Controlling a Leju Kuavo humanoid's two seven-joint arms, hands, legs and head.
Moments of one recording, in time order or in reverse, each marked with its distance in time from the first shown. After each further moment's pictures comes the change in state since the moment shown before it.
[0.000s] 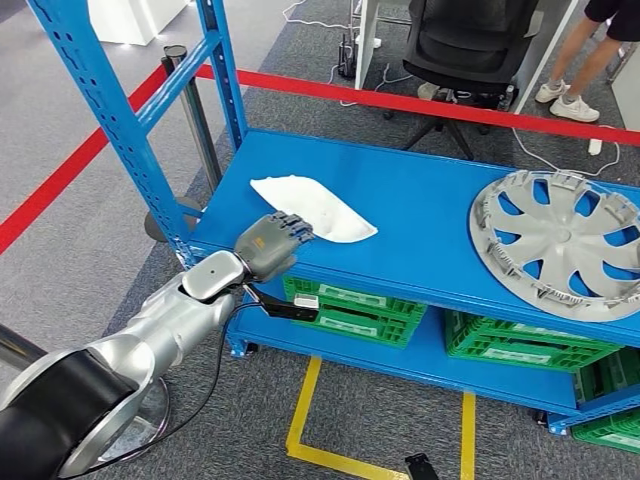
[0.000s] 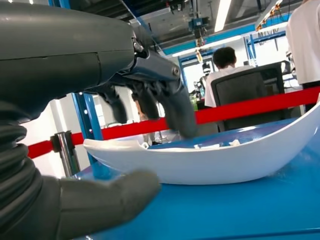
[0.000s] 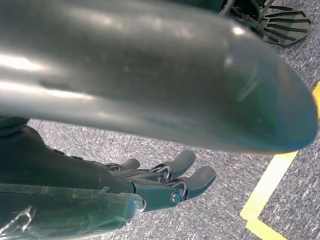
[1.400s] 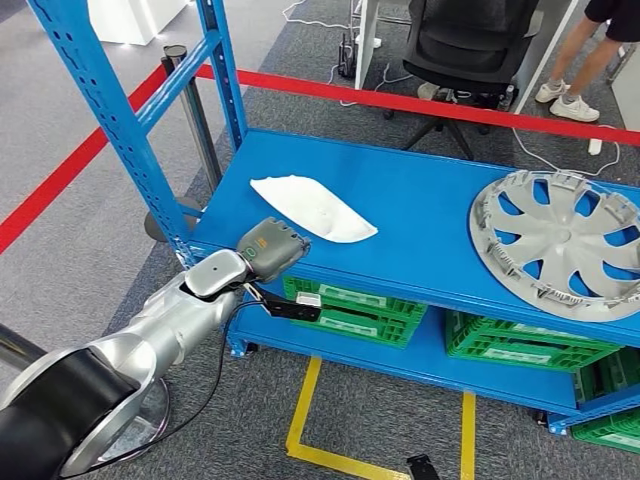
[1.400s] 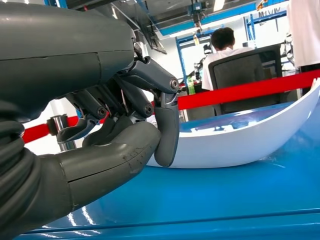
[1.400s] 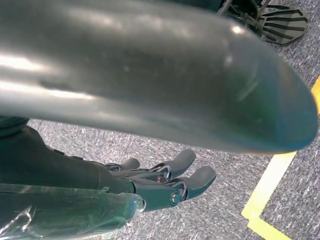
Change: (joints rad) left arm -0.007 -0.006 -0.007 0.000 0.045 -0.089 -0.012; right arm 0.005 0.000 0.000 0.000 -0.020 -0.011 -0.008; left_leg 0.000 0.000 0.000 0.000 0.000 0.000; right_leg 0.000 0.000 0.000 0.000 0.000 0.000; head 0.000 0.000
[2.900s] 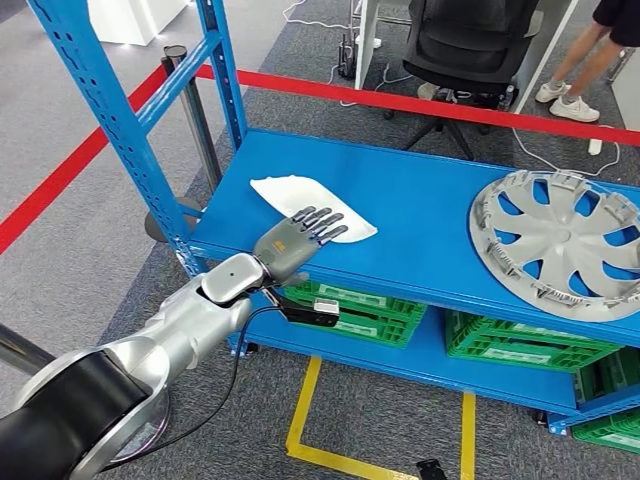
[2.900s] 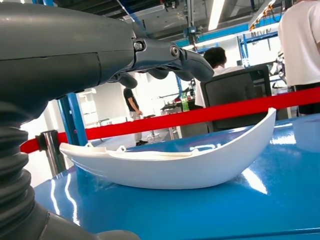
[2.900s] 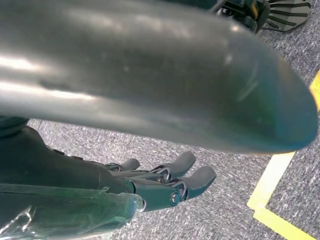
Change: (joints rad) left arm 0.000 -0.053 -0.043 0.000 -0.026 0.062 0.053; right arm 0.011 -0.028 -0.002 0.000 -0.016 -0.007 -0.018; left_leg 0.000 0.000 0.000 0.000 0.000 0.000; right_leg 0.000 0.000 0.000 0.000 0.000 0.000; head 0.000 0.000
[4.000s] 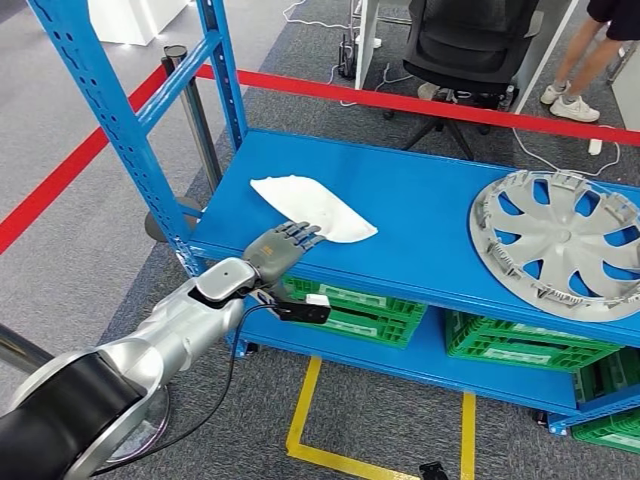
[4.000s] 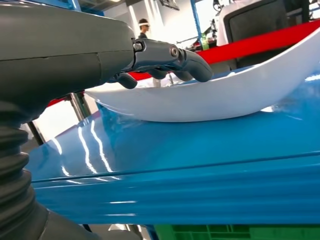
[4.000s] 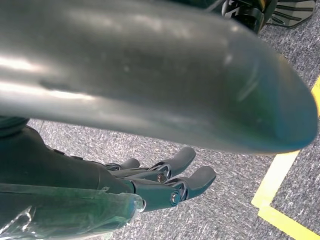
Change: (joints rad) left arm 0.013 0.029 -0.001 0.009 0.069 -0.210 0.073; right arm 0.007 -0.009 0.000 0.000 -0.002 -0.001 0.000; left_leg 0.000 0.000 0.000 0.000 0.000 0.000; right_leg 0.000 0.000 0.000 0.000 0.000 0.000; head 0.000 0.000
